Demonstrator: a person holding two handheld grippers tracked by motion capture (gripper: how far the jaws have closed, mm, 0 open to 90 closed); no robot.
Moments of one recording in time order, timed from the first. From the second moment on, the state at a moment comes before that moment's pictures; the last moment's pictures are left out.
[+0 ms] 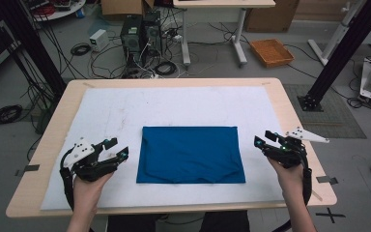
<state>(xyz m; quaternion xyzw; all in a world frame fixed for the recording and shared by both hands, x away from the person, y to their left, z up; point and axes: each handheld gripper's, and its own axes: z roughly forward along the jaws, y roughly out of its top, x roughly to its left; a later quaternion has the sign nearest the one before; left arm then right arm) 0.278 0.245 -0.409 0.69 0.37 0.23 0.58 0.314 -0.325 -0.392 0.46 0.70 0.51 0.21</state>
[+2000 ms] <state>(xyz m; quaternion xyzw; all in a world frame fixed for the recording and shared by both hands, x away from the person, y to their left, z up) 0.282 0.204 -0.452 0.68 0.56 0.04 0.47 0.306 -0.339 -0.378 0.45 0.68 0.53 0.22</state>
